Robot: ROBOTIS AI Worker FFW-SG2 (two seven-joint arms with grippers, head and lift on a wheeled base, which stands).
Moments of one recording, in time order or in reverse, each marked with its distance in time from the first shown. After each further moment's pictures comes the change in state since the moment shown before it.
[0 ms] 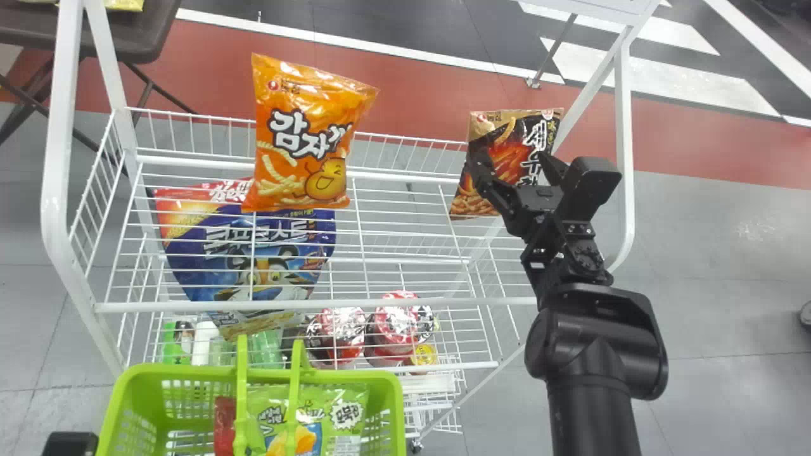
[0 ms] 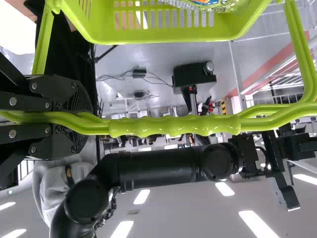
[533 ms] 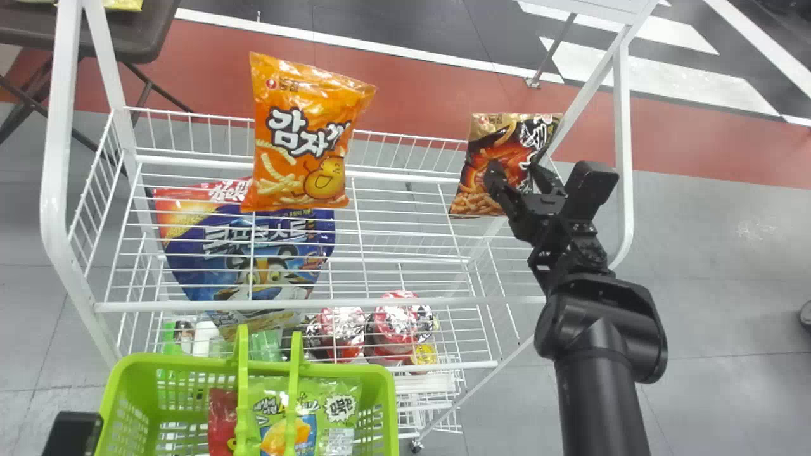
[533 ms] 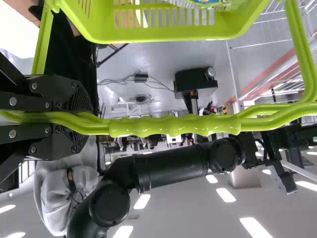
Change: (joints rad) left arm -0.056 0.003 -0.013 0.008 -0.007 0.057 0.028; right arm -0.088 -0.049 -0.039 0.197 -0.008 0.018 0.090
